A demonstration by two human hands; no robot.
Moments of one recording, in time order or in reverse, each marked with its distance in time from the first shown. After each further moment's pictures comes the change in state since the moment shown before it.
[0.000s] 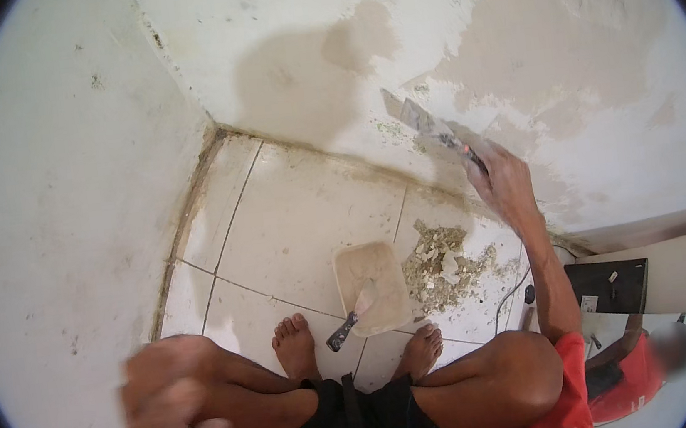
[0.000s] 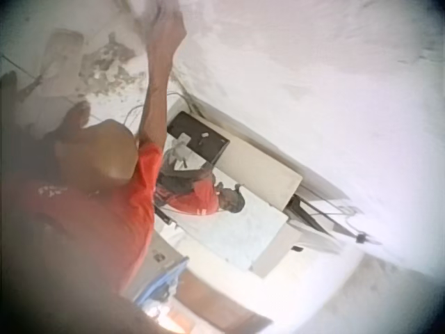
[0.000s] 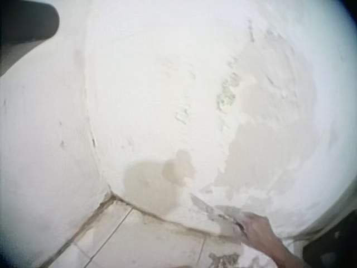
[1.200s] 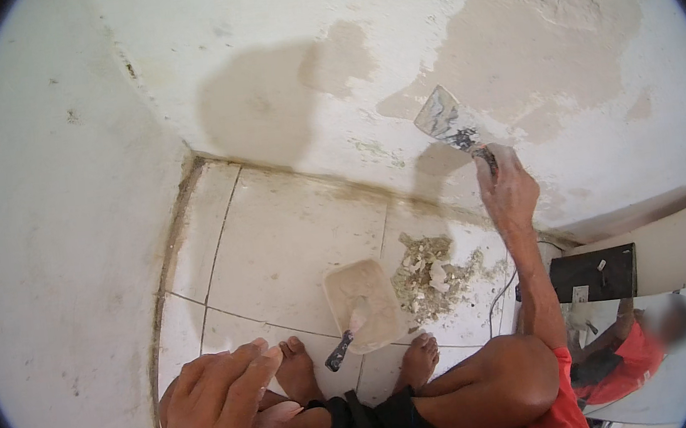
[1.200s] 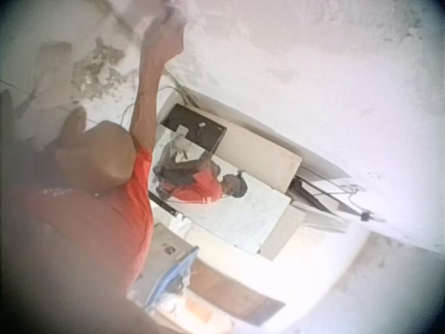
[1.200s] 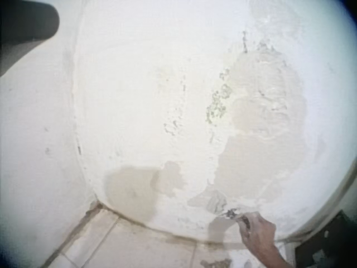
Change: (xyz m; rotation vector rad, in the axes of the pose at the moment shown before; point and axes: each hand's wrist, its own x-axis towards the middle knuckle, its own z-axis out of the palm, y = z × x) left_hand 0.040 -0.004 0.006 0.238 -0.520 -0.132; right_hand -0.004 0.006 0.003 -0.204 0.367 0.293
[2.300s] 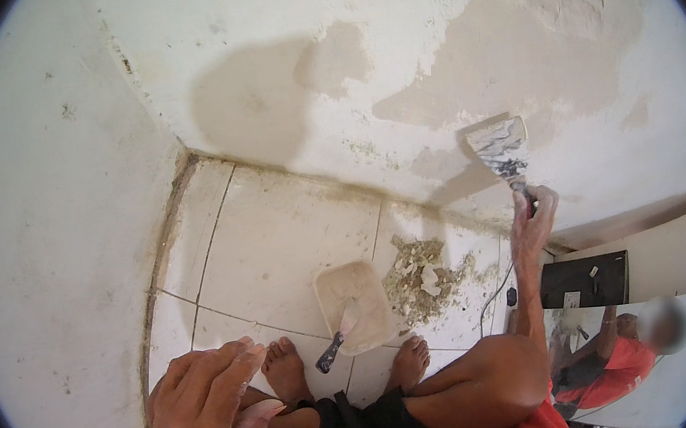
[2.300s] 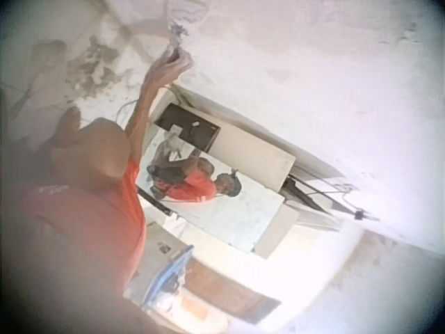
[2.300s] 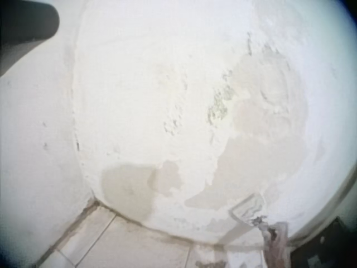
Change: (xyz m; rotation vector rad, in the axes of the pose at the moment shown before) left_hand -0.001 -0.008 -0.001 -0.034 -0.045 -0.012; right_hand -0.055 0.071 -0.004 0.216 0.220 0.124
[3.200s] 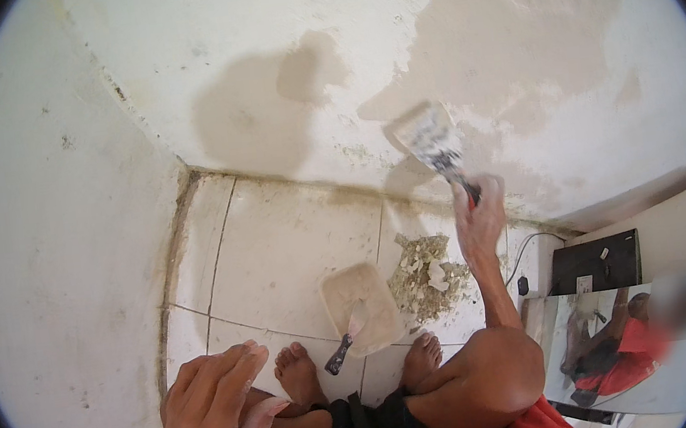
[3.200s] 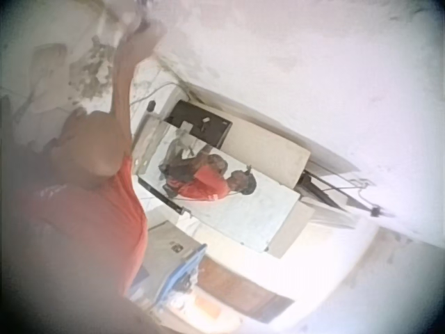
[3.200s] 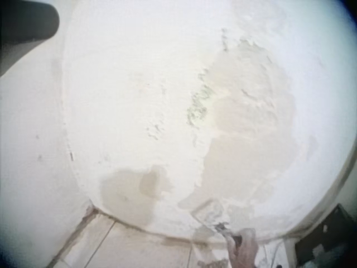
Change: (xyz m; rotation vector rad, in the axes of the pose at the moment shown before) left_hand 0.008 0.011 0.001 0.029 -0.016 -0.031; right_hand -0.018 -0.076 0.048 0.026 -0.080 0.145
